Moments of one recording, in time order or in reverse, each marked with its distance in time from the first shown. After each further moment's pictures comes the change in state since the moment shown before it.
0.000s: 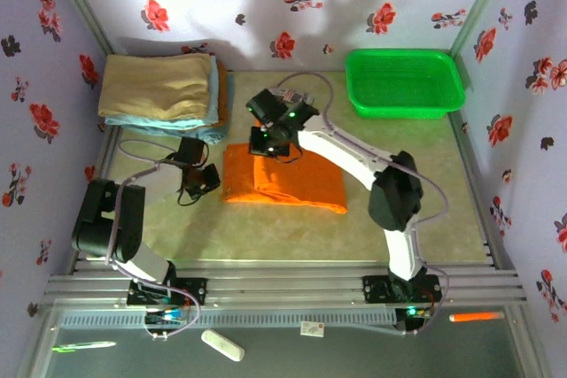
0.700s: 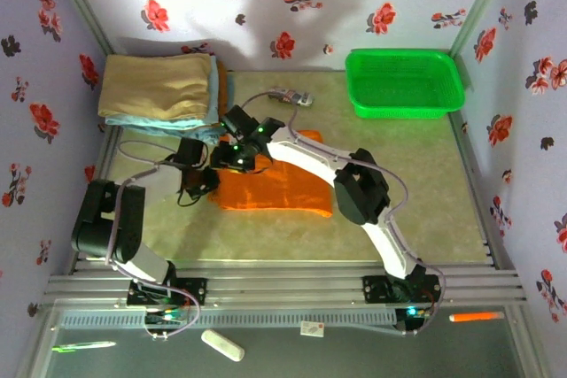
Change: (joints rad) left arm 0.007 -0.010 -0.035 0.044 0.014 -0.005; right arm 0.062 0.212 0.094 0.225 -0.251 0.070
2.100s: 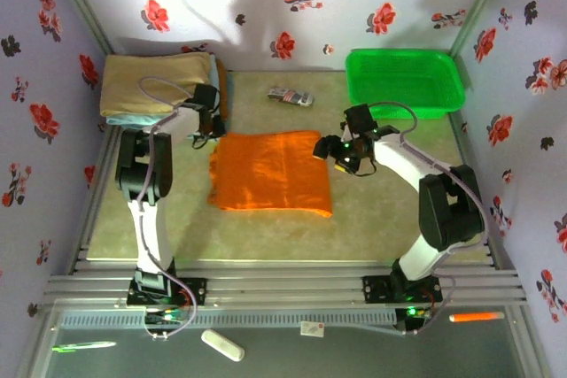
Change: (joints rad) left arm 0.033 0.533 0.816 -0.242 -0.260 0.267; right arm -0.565 -0.585 -0.890 0.150 -0.031 -0.217
